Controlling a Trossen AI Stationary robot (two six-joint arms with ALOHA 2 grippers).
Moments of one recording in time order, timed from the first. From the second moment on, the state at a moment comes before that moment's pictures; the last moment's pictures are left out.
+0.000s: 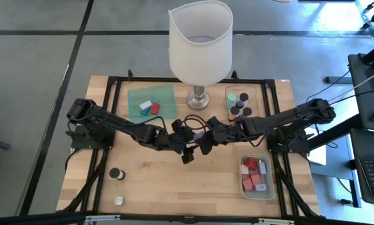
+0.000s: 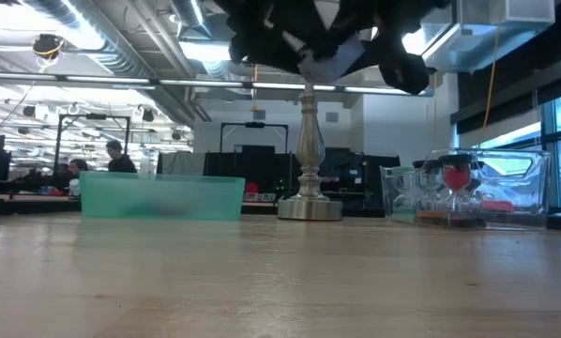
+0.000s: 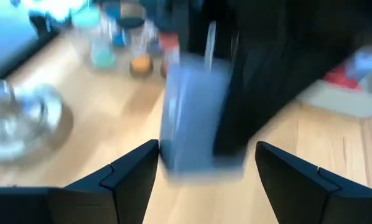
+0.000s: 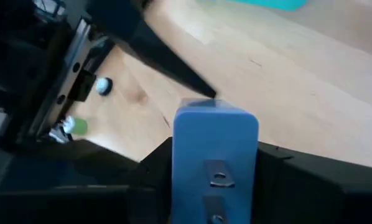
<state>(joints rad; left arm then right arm) -0.26 1.69 1.25 -0.23 -0.50 -0.40 0.23 1.49 1.07 -0.30 0.24 1.03</state>
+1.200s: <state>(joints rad) -0.32 1.69 1.25 -0.45 -0.27 -0.78 0.79 1.37 1.07 -1.02 -0.08 1.60</state>
